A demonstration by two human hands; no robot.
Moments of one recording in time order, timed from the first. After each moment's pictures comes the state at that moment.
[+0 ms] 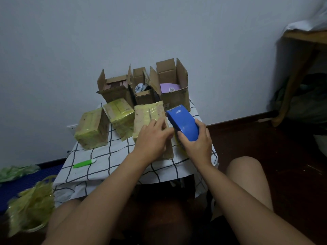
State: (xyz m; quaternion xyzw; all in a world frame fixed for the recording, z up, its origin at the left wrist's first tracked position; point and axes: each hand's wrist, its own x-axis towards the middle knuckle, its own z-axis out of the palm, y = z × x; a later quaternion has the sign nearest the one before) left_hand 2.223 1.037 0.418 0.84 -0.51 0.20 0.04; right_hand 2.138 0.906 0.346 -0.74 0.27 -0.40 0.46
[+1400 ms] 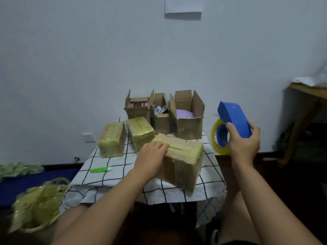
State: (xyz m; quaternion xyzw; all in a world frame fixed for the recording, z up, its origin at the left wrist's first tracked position) left_hand 2.227 1.097 0.436 0.87 -0.44 0.17 0.10; right_hand 2.108 0.860 0.451 -0.59 0.29 -0.56 0.50
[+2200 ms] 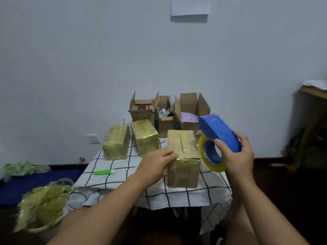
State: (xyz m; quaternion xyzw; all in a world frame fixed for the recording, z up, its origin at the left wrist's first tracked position) left_hand 2.242 1.104 0.421 0.79 -0.55 0.22 0.17; right_hand 2.103 0.885 0.433 -0.66 0.19 -0.47 0.55
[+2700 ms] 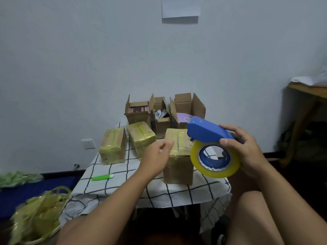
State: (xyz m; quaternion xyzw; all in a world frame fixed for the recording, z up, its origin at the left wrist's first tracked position) left_hand 2.213 1.095 0.468 0.83 -0.29 -0.01 0.47; right_hand 2.072 0.878 0.479 -0.70 0.04 -0.30 0.64
